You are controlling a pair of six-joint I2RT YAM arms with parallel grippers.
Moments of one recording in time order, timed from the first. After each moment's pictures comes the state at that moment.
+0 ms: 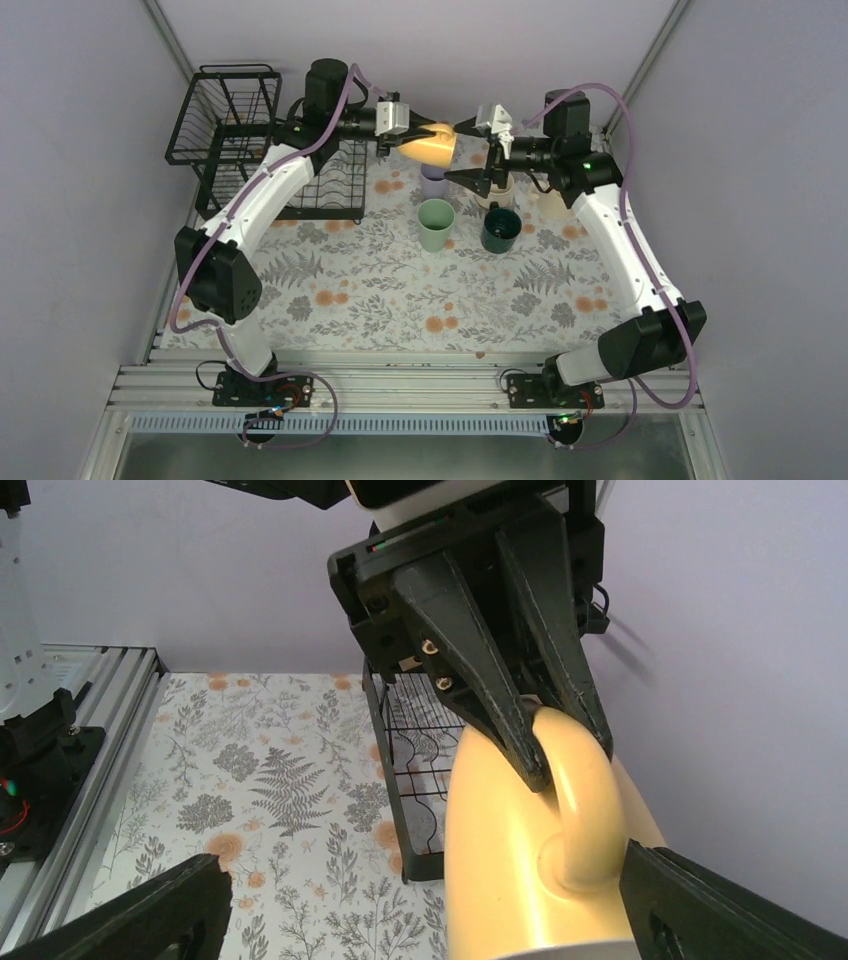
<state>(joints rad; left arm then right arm) -0.41 1.78 1.77 -0.20 1.09 0.69 0.27 1.45 1.54 -0.55 -1.00 -0.60</state>
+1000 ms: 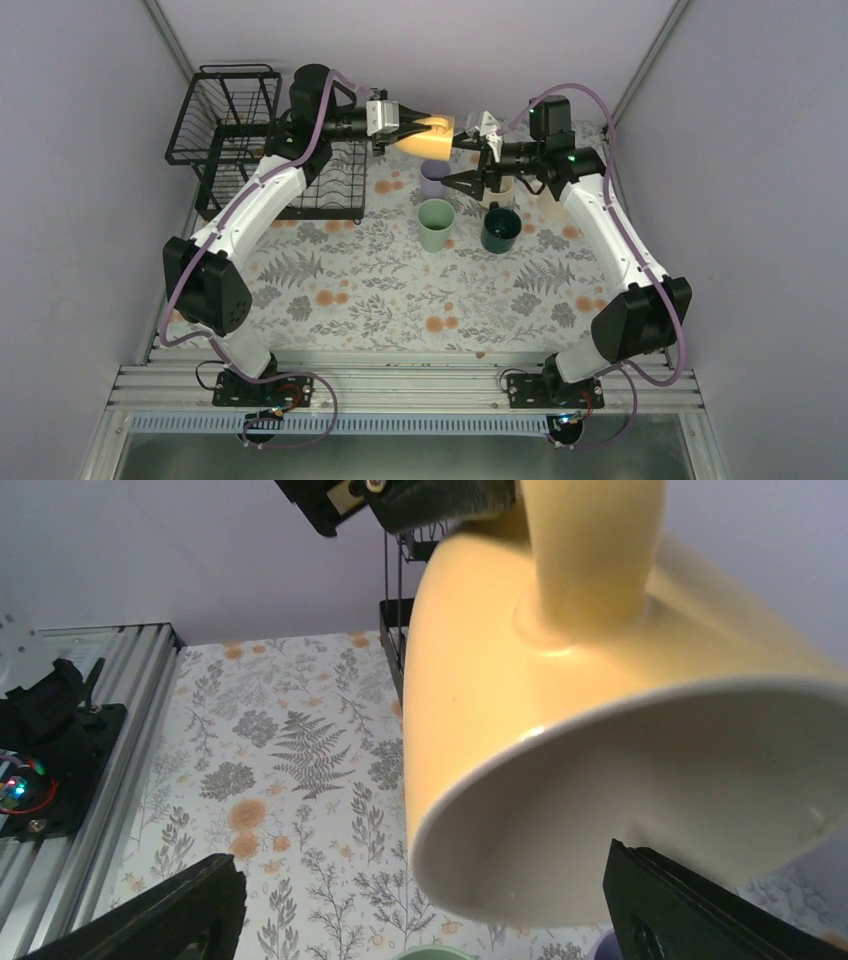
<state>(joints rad) -0.41 1.69 1.65 0.03 1.08 0.57 0.27 1.52 1.52 -0.61 -0.98 -0.62</state>
